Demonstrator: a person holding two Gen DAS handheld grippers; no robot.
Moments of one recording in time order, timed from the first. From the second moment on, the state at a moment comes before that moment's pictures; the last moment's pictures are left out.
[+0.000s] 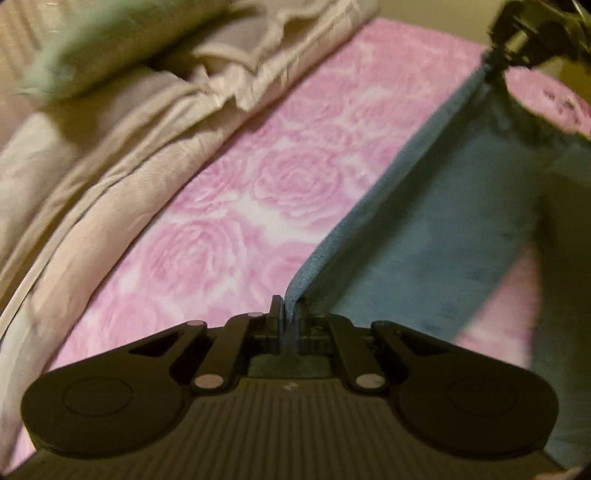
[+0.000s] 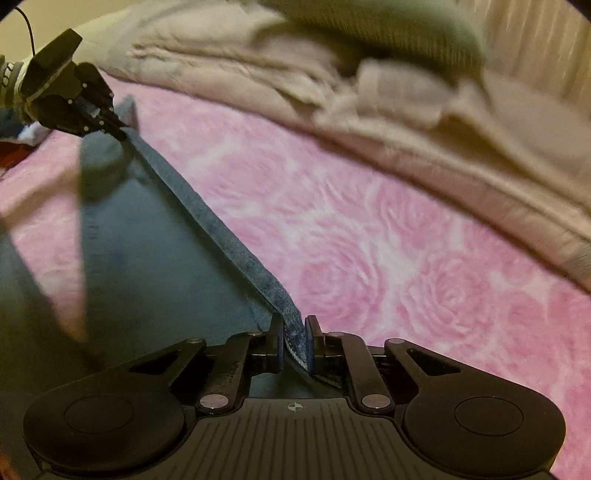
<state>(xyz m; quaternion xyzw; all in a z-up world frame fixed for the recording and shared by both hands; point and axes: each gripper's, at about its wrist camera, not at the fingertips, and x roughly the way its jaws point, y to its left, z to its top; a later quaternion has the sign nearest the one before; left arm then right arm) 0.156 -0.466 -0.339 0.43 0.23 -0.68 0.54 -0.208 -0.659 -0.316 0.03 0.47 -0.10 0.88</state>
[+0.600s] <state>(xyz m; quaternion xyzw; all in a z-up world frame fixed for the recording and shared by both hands) 0.039 -0.208 -0.404 0.27 0.46 -0.60 0.60 -0.368 -0.427 -0.405 0.32 0.38 -0.31 0.81</state>
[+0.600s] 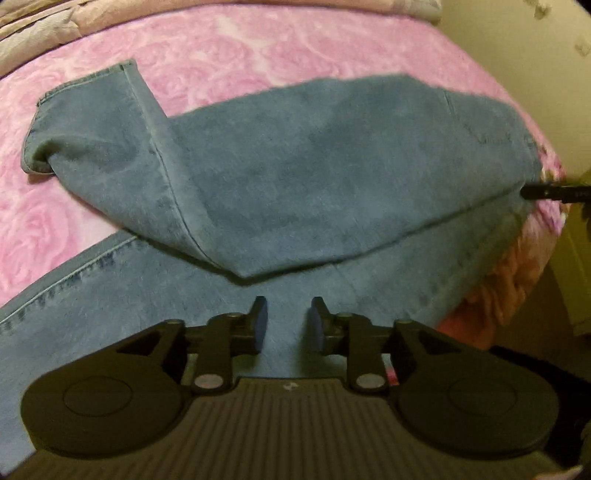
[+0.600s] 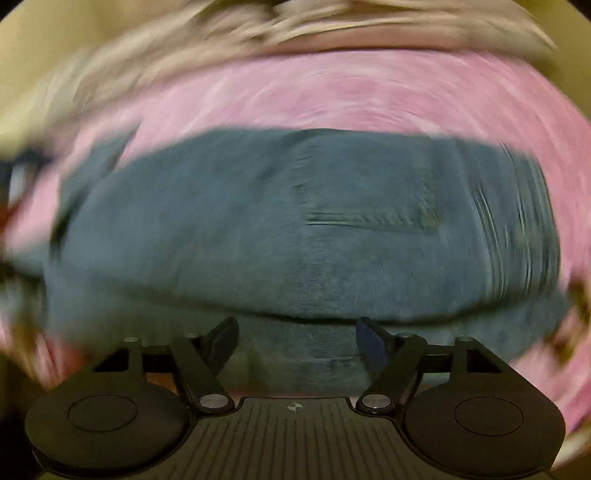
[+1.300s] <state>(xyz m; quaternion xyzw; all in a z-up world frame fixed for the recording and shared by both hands) 0.037 -0.062 -0.383 0.07 0.38 -0.54 0.74 -0.457 -0.338 -0.370 0.47 0.05 -0.43 0.77</state>
